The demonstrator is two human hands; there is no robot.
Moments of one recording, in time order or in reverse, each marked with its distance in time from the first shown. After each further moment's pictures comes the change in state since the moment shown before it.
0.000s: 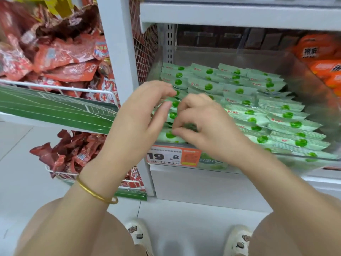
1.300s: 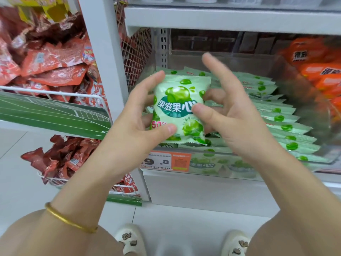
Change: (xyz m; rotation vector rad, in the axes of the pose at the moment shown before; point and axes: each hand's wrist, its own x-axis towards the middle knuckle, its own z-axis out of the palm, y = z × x) left_hand -0.003 0.024 0.002 -0.795 -0.151 -0.374; right_hand -0.022 0.014 -0.030 0.854 0.214 0.234
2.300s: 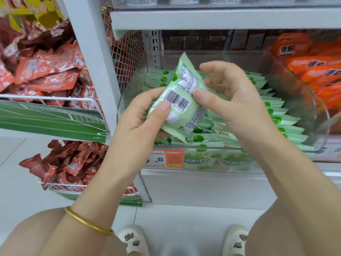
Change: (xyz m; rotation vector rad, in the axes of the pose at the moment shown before) left_hand -0.002 0.001 0.024 -0.011 0.128 -0.019; right_hand 0.002 -0.002 -0.015 -0.135 0.189 0.041
